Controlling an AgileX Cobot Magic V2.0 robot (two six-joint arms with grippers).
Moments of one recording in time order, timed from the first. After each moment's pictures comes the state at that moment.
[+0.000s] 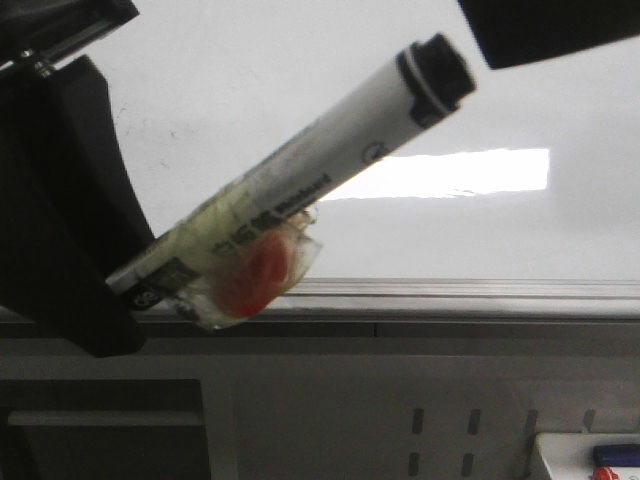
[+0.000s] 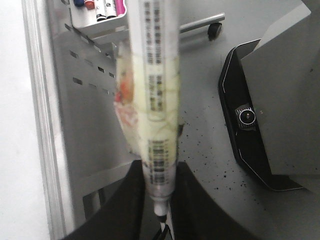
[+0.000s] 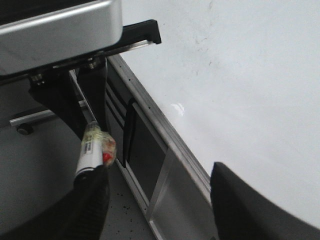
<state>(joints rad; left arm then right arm) -0.90 1.19 -0.87 -0.28 0.85 1.10 1.34 0.78 -0.65 -0.76 0.56 0.66</state>
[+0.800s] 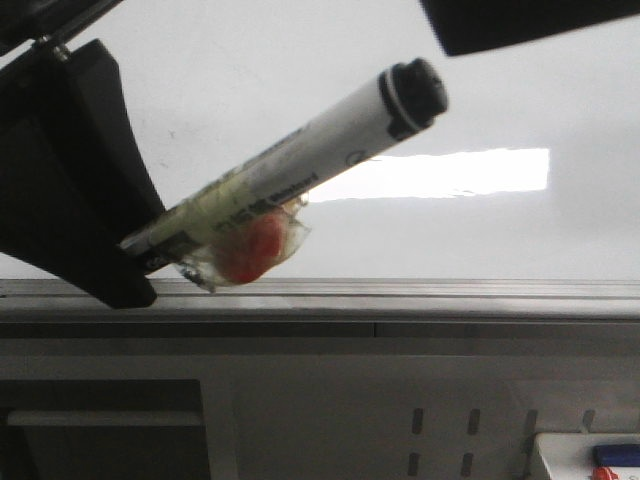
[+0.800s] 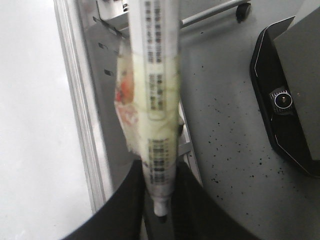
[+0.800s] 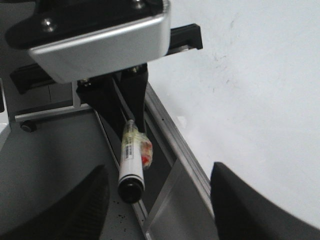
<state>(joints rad) -0.90 1.19 -0.87 -0.18 0.79 1.11 1.39 0.80 -0.65 -0.83 0.53 0.66</state>
